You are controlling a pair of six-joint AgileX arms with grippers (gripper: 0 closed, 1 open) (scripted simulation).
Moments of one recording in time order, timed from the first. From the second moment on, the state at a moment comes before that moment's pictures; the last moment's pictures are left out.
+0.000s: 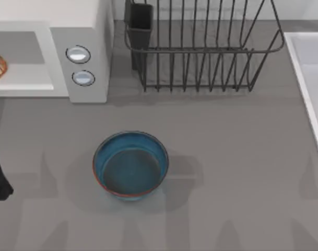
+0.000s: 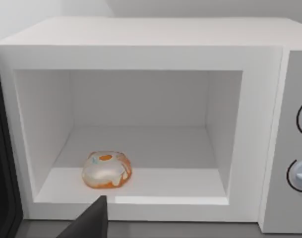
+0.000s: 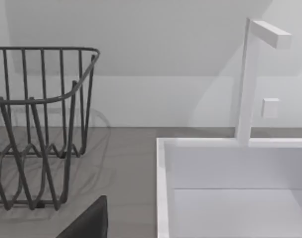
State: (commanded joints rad) left arm 0.00 0.00 0.00 0.00 0.00 0.00; right arm 0.00 0.00 0.00 0.00 0.00 0.00
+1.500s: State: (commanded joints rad) left arm 0.12 1.38 0.59 0.60 0.14 0.05; right arm 0.00 0.00 0.00 0.00 0.00 0.00
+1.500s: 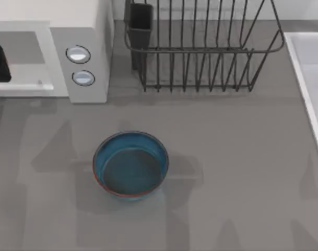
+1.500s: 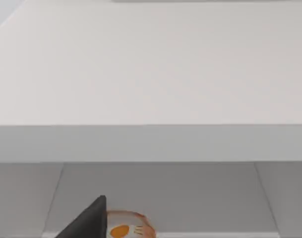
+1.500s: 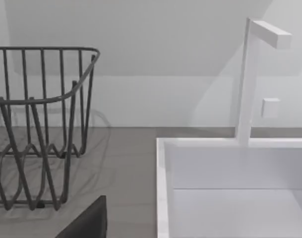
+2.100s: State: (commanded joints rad) left arm 0.20 2.28 0.96 0.98 0.23 0.09; right arm 0.00 0.00 0.00 0.00 0.00 0.00
